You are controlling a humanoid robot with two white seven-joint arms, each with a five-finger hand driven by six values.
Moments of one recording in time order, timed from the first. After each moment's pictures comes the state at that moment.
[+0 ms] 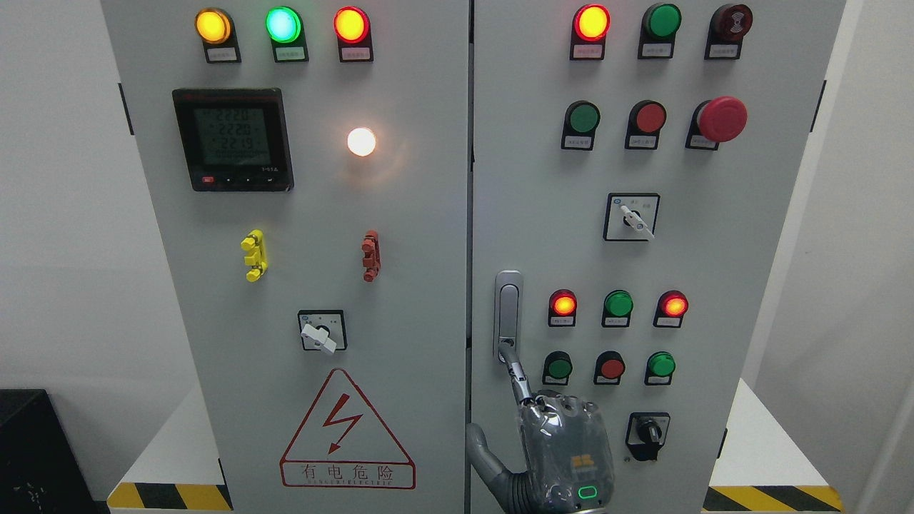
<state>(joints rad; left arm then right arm) -0.08 -0.11 0.00 0.00 0.08 -0.07 -0.06 -0.25 0.13 0.34 -1.79 1.39 0.16 -0.15</state>
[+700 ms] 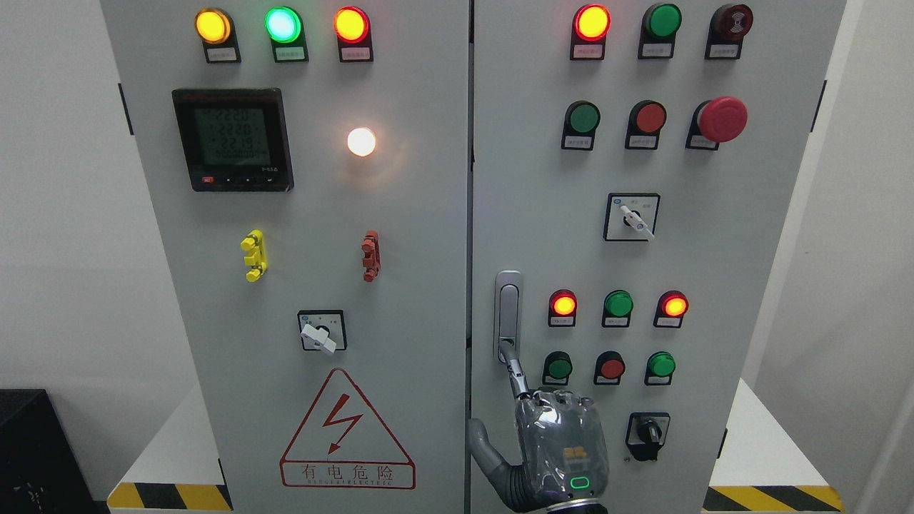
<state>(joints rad) -0.08 -0.11 0.00 0.00 0.08 -0.07 -0.06 -0.28 0.13 0.35 -1.73 1.43 0.18 -0.14</state>
